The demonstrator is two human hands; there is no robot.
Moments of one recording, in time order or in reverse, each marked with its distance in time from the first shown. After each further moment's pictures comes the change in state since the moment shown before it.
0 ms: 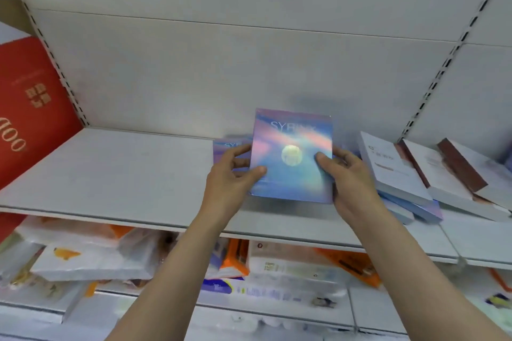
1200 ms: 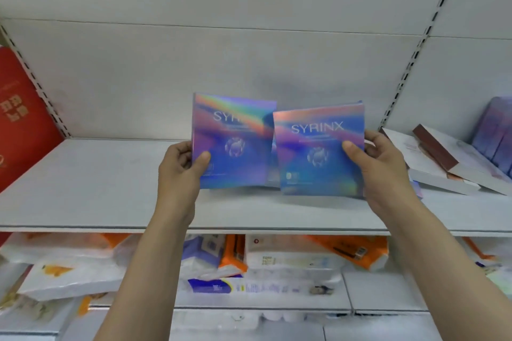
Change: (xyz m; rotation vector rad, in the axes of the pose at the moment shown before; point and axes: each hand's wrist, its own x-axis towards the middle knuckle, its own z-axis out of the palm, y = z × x) left_hand -0.003 0.017 -0.051 -0.308 0.197 -0.061; right_hand -0.027 -0.035 -0.040 -0.075 0.129 -0.212
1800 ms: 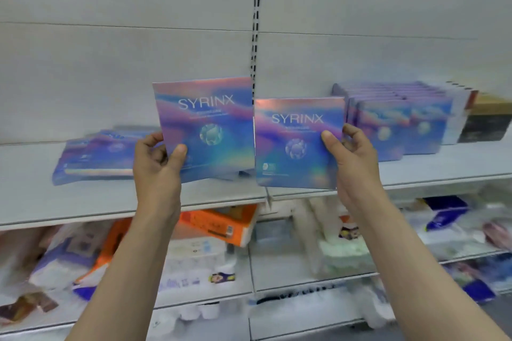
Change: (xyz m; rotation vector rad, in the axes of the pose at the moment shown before) left_hand -0.164 -0.011 0.239 -0.192 -0.049 0.217; right_hand -0.002 -0.030 -0.276 0.105 0.153 -0.115
